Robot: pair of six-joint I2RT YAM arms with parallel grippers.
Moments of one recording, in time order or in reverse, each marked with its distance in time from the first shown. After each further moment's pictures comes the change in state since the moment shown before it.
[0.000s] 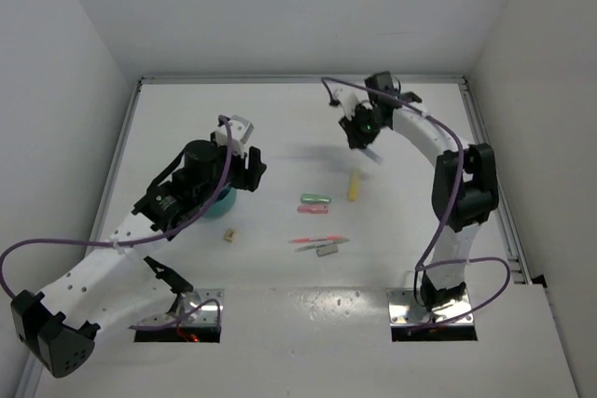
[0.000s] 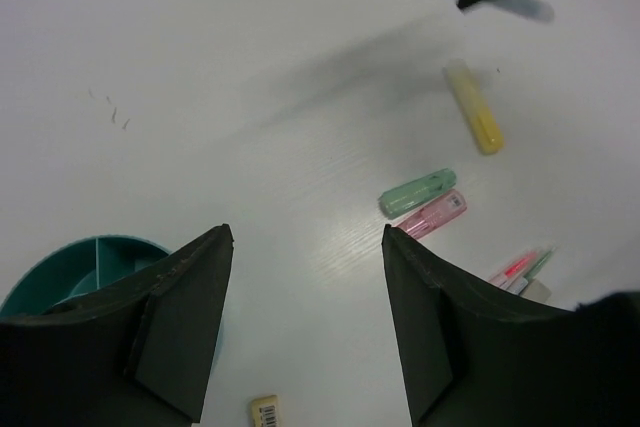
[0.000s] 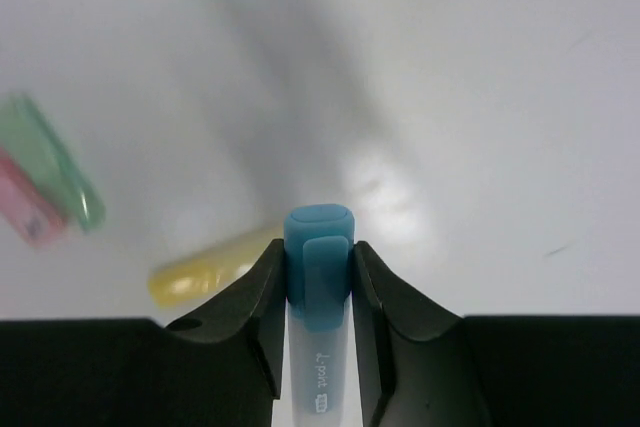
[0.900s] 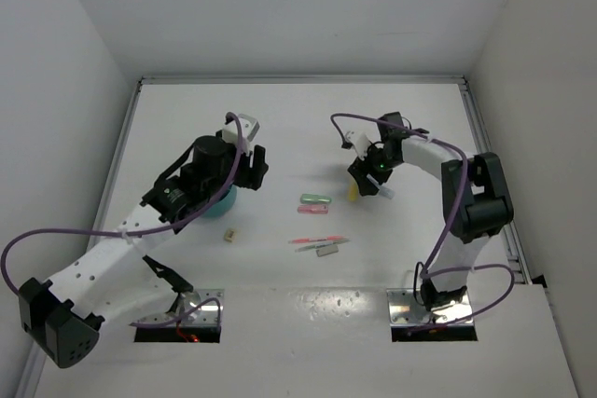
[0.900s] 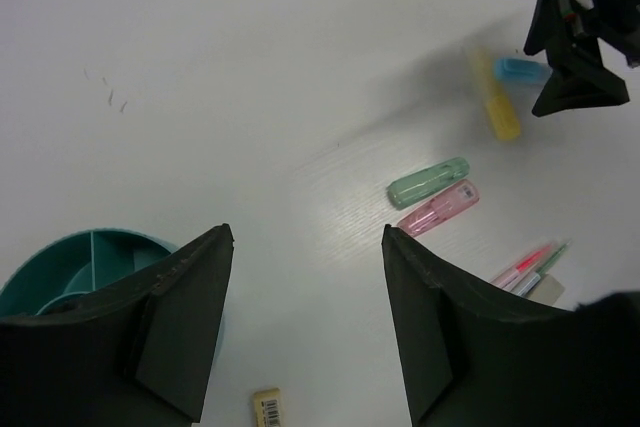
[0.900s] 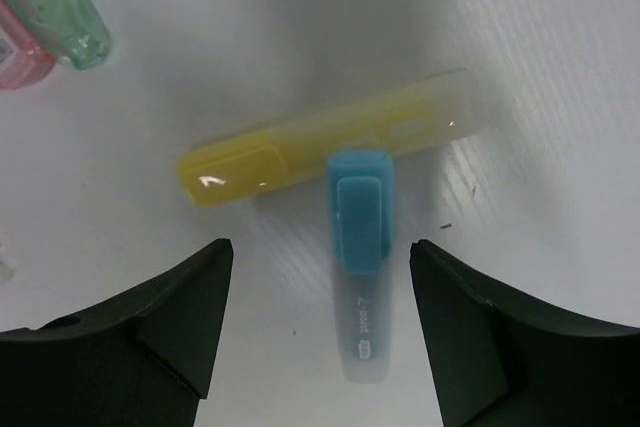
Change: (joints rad) left arm 0.000 0.055 0.013 -0.014 -0.017 -0.003; right arm -0.043 -0.119 -0.320 0.094 -0.037 -0.059
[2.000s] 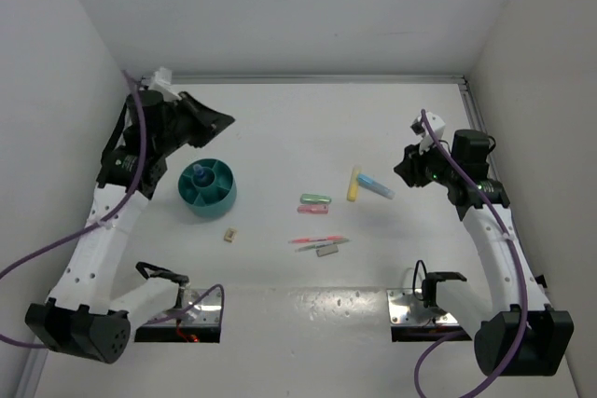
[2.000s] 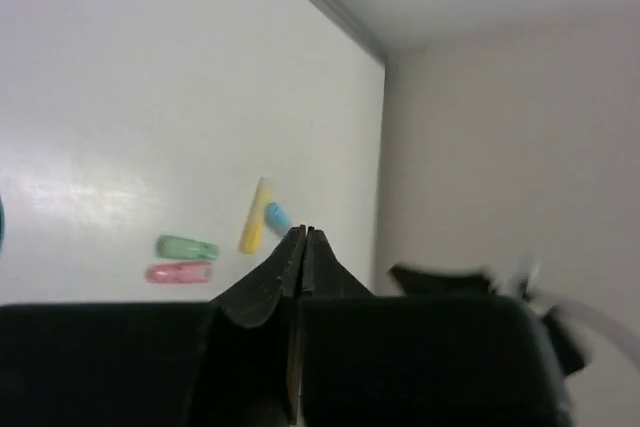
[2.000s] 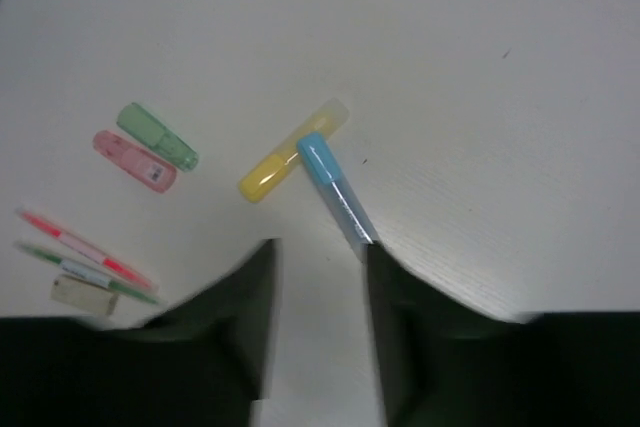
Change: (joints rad) left arm 0.494 0.065 0.299 -0.202 0.356 -0.949; right arm -0.238 -0.833 -0.311 0.125 -0.119 0.430
